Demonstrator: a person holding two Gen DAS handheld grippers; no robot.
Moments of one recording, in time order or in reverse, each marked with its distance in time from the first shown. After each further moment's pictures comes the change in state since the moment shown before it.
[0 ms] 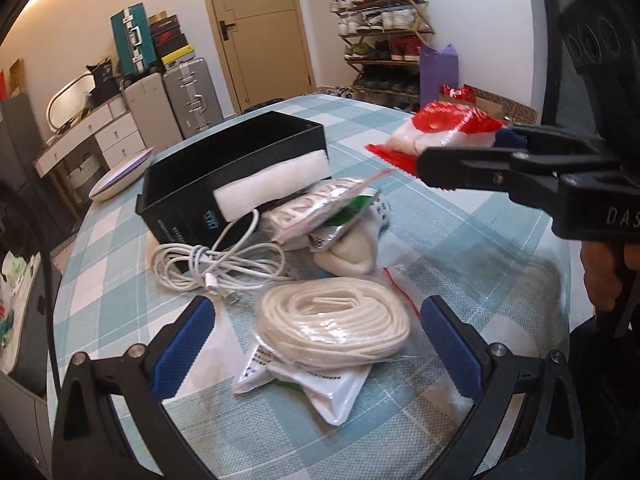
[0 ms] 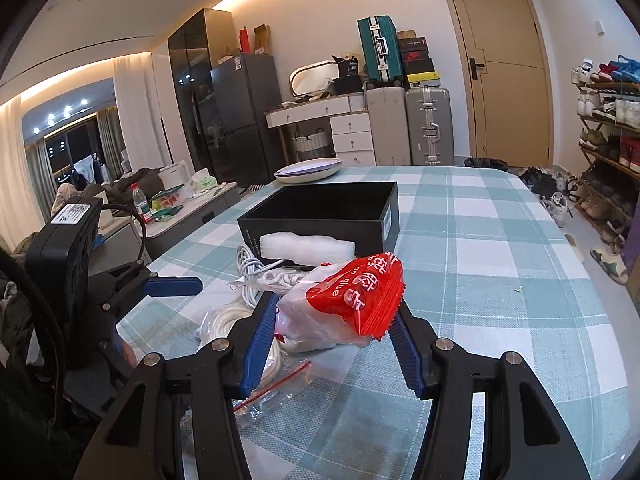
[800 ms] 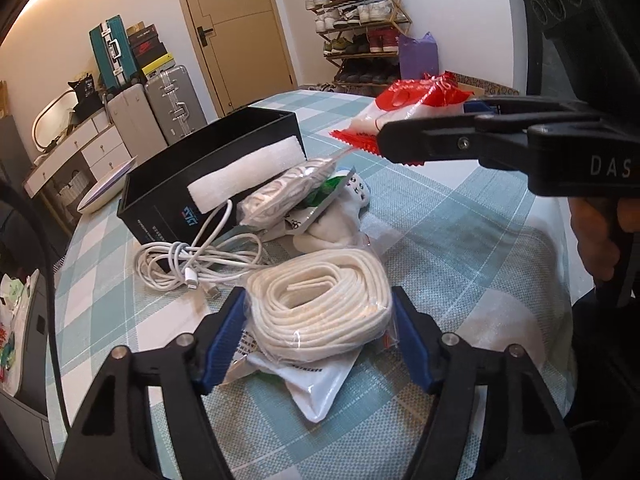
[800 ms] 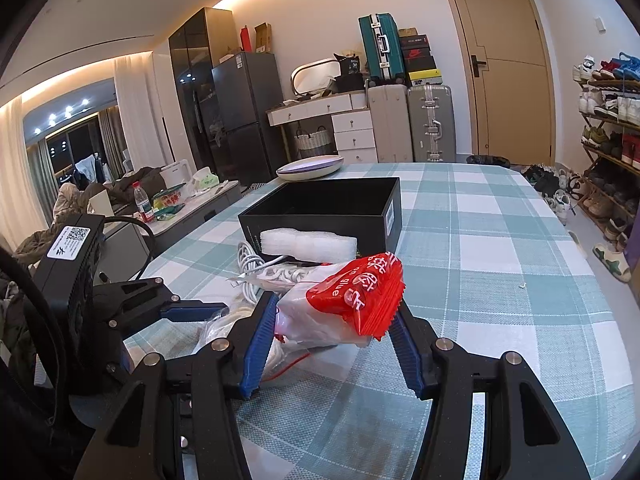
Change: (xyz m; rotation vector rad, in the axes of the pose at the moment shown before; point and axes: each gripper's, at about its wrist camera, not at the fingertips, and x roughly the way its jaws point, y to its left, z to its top) left arm -0.008 -0.017 -0.010 0.059 -0.014 -0.031; right arm 0.006 0.001 -0.002 -0.002 0.007 0.008
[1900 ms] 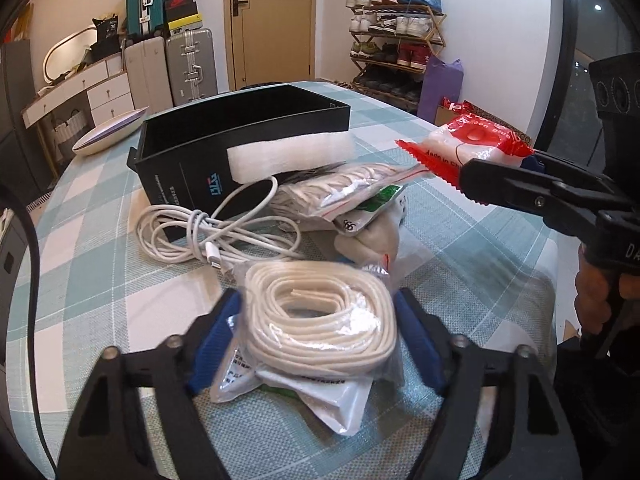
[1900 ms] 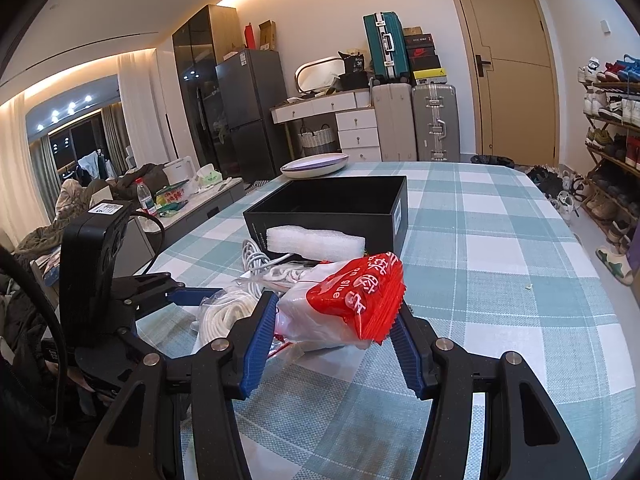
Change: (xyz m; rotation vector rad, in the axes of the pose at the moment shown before) left arm 0.018 0.046 -0.003 -0.213 0.033 -0.094; right arm 0.003 0.005 -0.002 -0.010 0.011 0.010
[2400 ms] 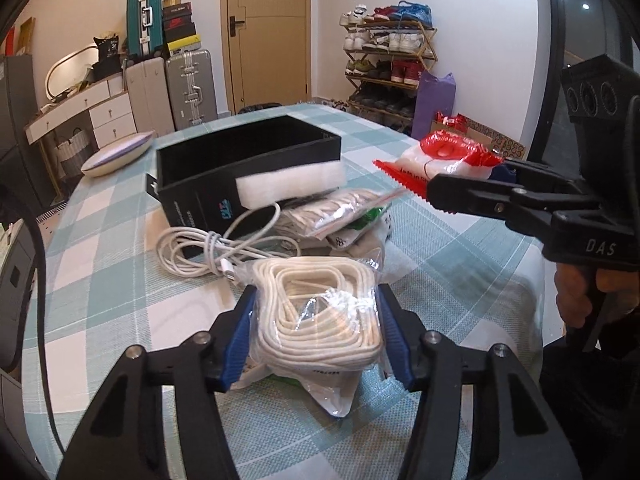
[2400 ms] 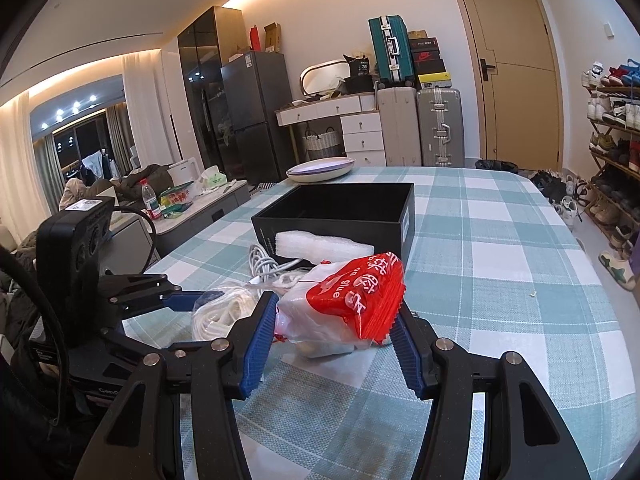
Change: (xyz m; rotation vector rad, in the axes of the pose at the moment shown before) left arm -0.037 -0.003 0.001 0.021 -0.085 0.017; right arm -0.004 0.006 0.005 -0.011 -0.020 0.020
